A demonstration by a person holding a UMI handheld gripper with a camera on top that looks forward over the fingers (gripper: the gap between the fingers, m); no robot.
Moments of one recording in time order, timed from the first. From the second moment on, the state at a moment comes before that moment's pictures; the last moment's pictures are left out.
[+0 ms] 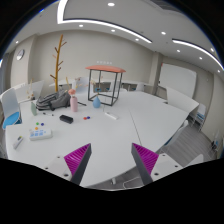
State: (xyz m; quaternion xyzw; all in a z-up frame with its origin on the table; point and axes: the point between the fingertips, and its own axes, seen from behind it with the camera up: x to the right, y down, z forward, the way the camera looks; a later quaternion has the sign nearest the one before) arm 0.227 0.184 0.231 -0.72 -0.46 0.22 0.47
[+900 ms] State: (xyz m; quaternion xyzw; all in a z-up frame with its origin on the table) arm 0.081 -0.245 0.156 -0.56 -0.65 0.36 0.37
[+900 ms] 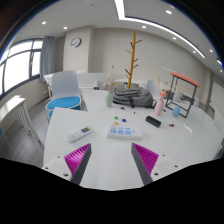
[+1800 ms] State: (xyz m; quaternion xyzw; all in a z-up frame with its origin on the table) arm -0.212 -0.257 0.011 -0.58 -0.61 0.38 0.39
